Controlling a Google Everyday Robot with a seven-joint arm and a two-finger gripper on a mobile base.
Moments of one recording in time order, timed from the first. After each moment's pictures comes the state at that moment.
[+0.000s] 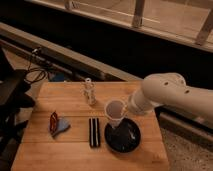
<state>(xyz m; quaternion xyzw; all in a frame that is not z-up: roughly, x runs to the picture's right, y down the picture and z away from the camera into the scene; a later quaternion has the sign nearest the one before) 0.114 0.129 0.647 -0.27 0.11 0.81 0.51</state>
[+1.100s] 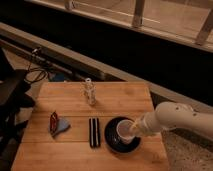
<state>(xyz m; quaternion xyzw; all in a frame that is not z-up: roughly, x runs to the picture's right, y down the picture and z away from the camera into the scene) 0.149 0.210 0.696 -0.27 0.13 0.86 0.42</state>
